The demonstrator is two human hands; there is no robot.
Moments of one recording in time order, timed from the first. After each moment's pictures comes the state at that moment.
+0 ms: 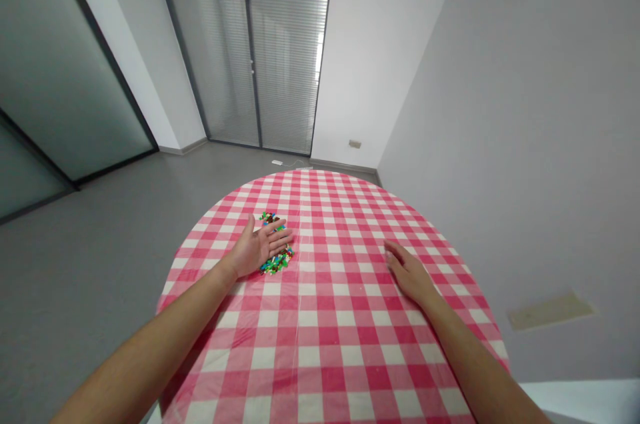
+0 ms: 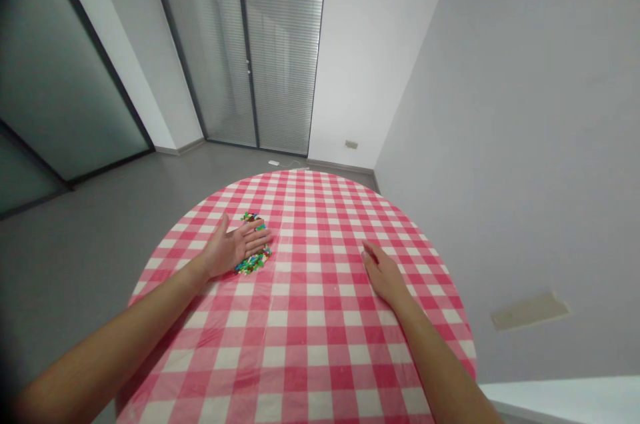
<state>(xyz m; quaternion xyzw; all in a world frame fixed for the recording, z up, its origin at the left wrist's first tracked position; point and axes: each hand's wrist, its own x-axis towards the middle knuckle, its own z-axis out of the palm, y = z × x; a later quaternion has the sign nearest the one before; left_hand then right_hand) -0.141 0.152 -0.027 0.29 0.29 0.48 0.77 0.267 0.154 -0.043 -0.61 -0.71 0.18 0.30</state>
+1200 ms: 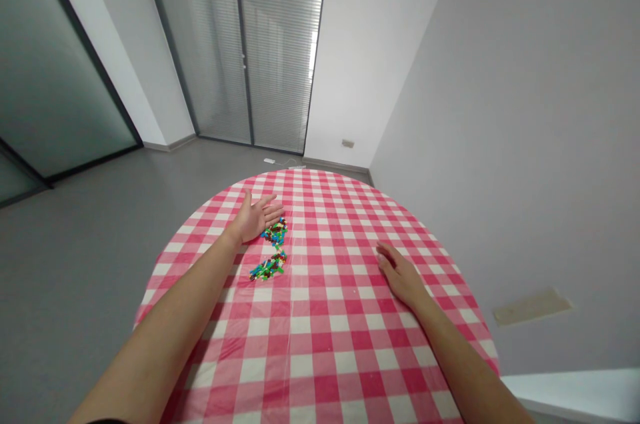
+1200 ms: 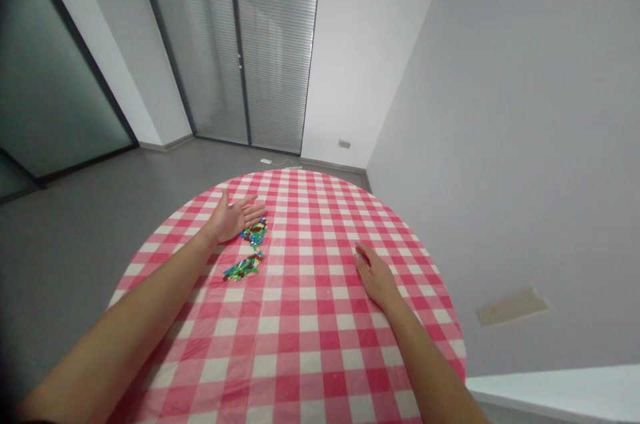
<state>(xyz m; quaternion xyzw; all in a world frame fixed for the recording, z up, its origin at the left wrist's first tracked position) -0.152 0.242 -0.030 0.35 0.31 0.52 0.72 0.264 0.152 -0.043 -0.62 -0.70 0.19 0.30</state>
